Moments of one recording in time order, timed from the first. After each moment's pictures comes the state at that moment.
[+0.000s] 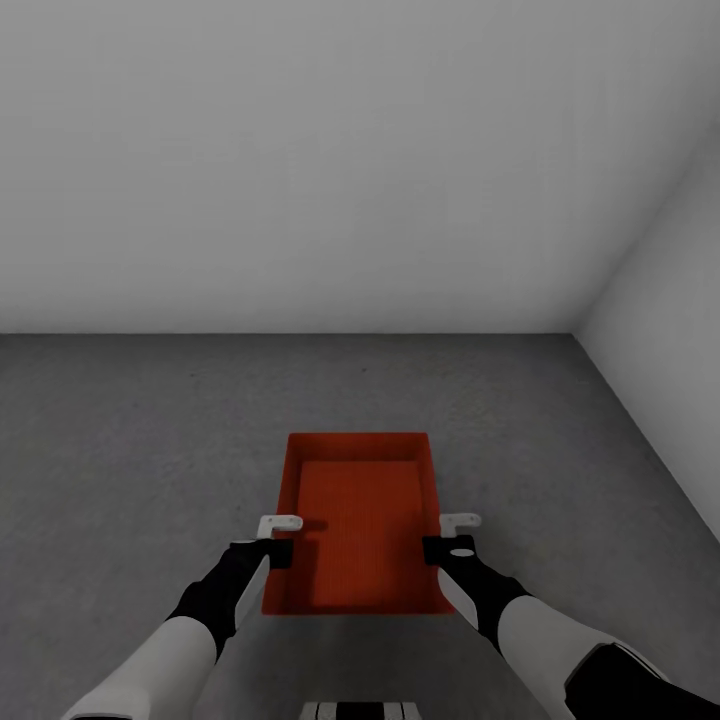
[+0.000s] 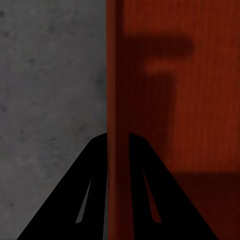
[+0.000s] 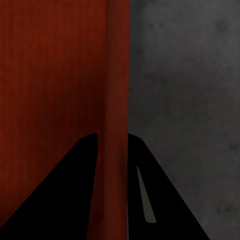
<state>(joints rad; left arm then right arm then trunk) -0.67 -0.11 0.01 -0.54 -0.01 0.41 0.10 -0.80 0.07 0.58 -0.24 -0.50 0.06 -0.29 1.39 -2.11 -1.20</state>
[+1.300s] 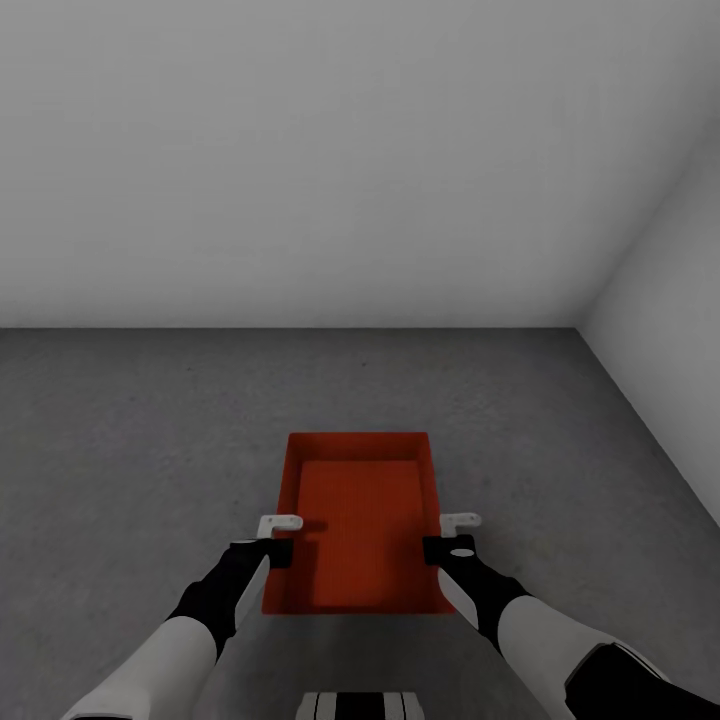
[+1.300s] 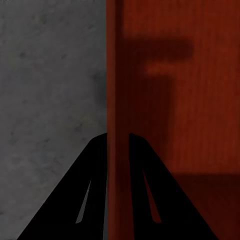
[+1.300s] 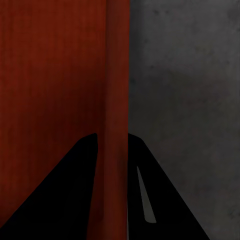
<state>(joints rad) -0.67 -0.11 0.01 -0.54 -0.02 0.41 0.10 -0.80 0.07 0.58 -0.24 -0.50 0.06 -0.29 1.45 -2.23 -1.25</state>
